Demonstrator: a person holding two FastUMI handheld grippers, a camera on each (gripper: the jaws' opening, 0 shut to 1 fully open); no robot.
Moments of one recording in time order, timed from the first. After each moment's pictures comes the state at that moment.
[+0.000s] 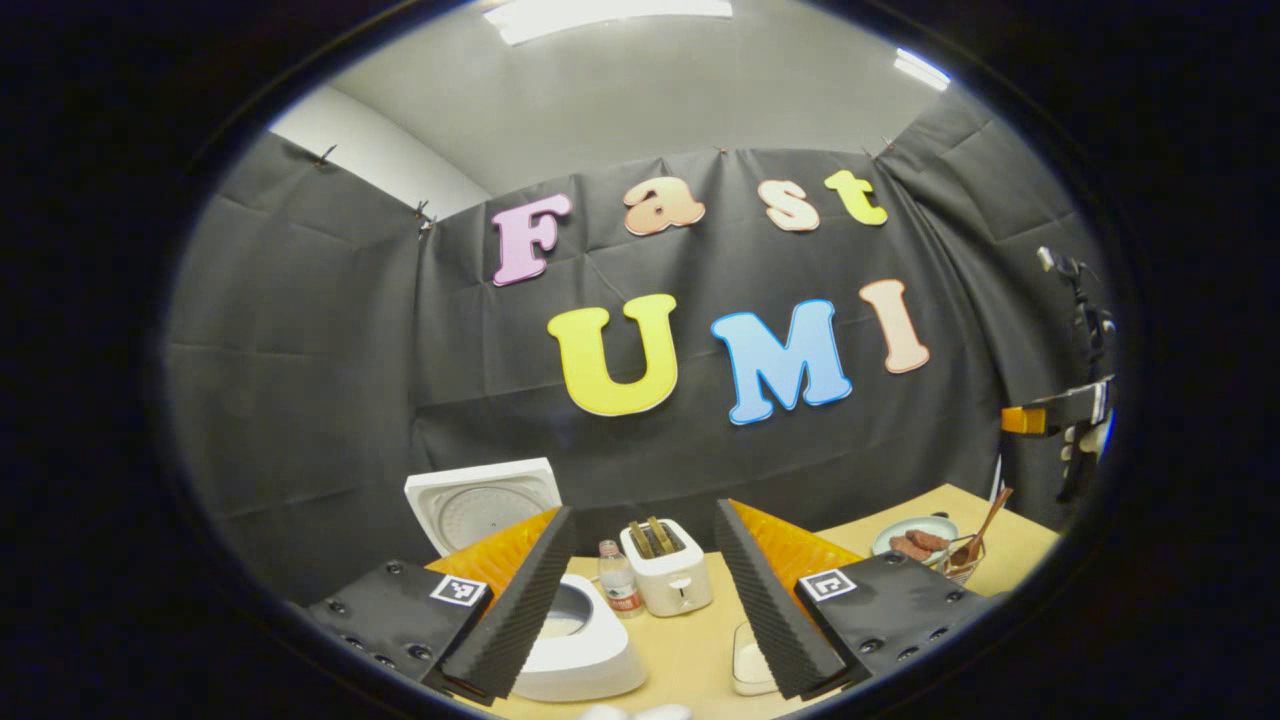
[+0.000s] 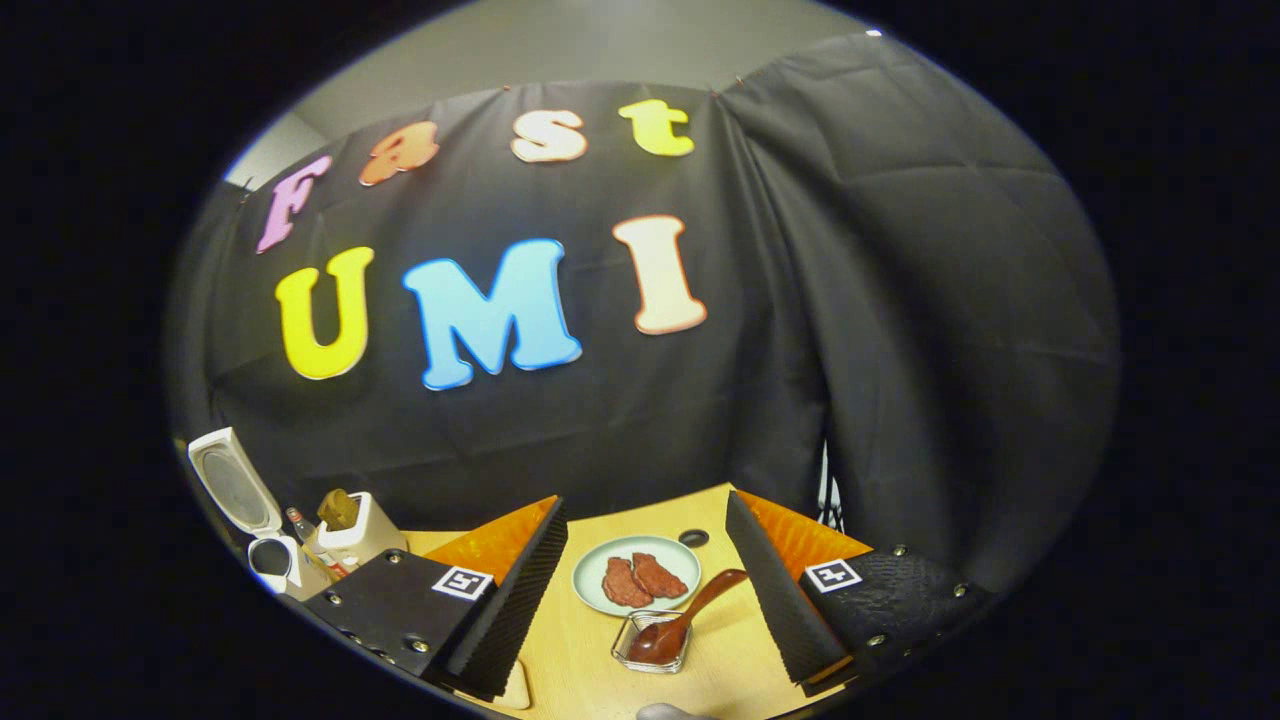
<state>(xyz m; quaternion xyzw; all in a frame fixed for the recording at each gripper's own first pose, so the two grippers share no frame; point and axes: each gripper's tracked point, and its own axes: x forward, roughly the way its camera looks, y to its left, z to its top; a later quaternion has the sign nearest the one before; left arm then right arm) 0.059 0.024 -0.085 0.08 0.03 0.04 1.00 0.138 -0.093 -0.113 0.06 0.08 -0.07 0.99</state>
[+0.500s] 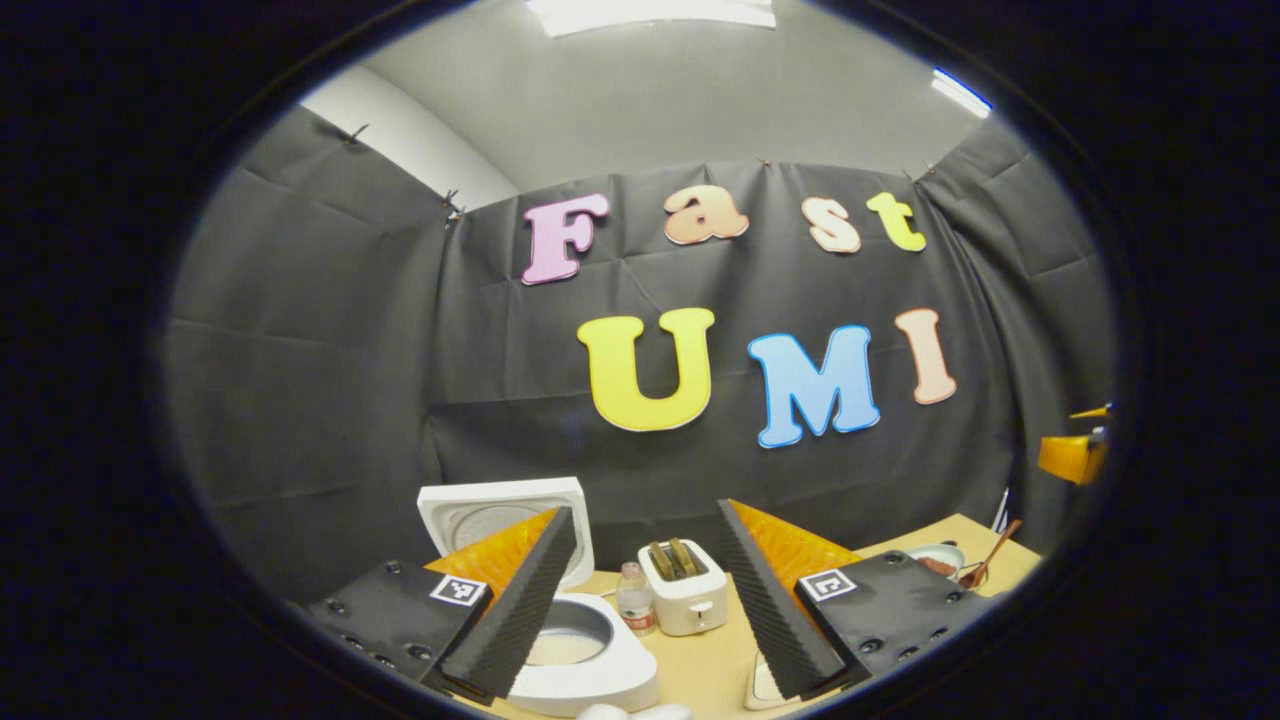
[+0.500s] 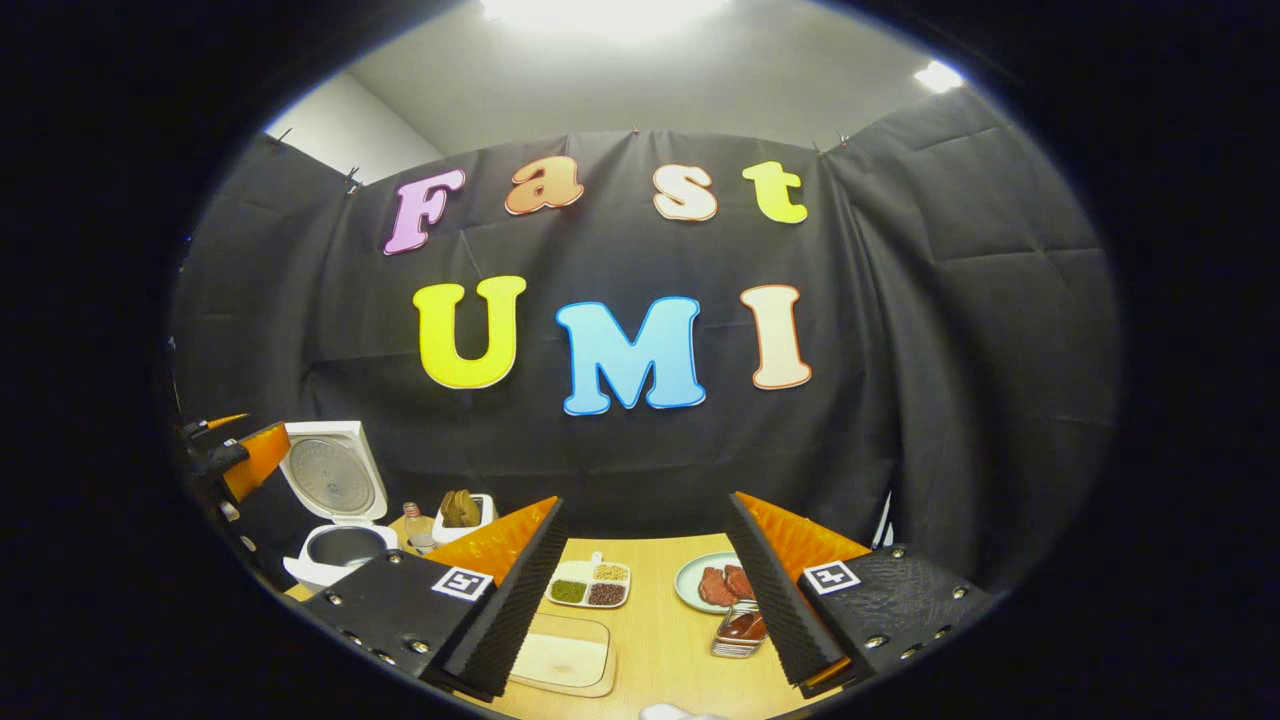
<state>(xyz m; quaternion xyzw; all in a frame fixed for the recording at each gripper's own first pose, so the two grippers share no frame) 0.094 0.080 -0.054 0.05 0.01 0.06 1.00 0.061 0.030 -0.074 0.03 0.06 0.03 1.00</state>
